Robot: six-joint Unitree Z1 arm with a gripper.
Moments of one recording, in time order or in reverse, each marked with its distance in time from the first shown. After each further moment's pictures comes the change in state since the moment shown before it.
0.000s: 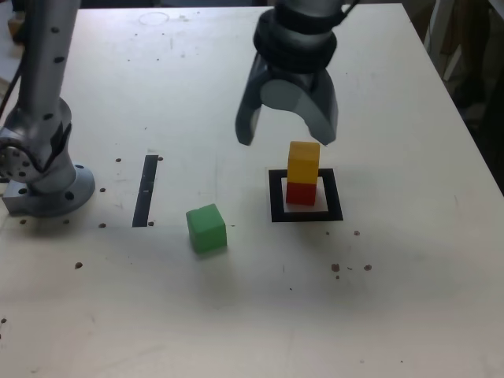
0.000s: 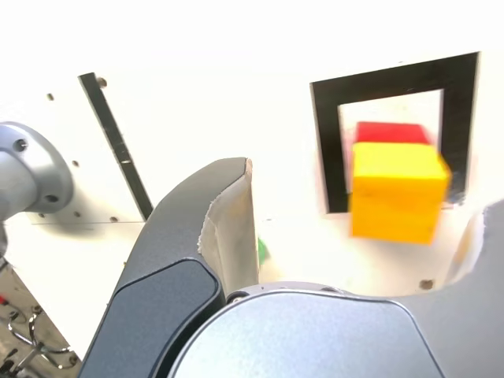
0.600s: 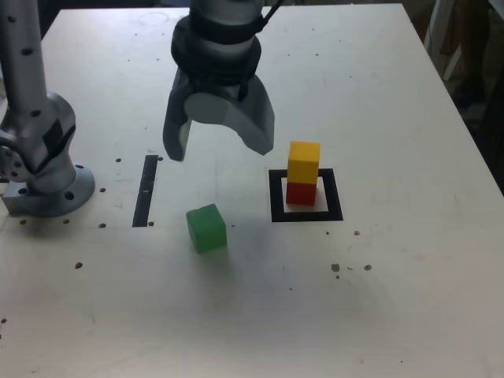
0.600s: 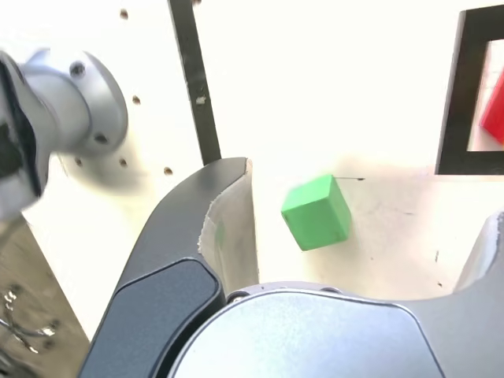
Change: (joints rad) arm -0.151 -0.194 0.286 -0.061 -0.065 -0.286
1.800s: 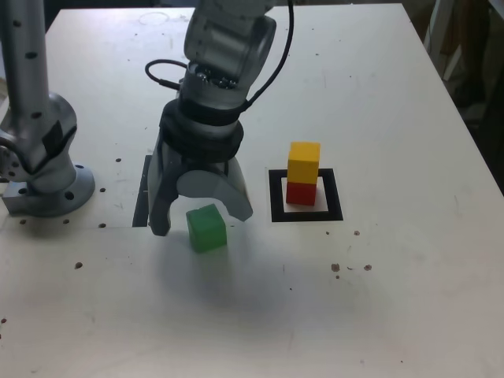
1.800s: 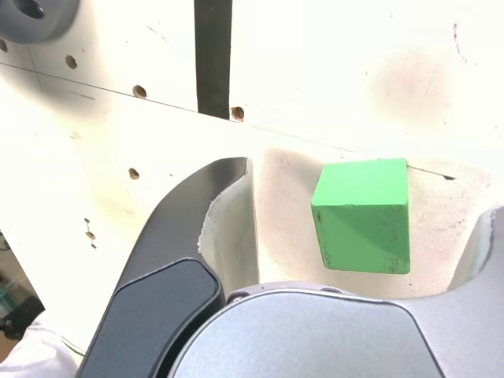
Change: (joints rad) arm -0.042 0.063 0.270 -0.301 -0.201 -0.208
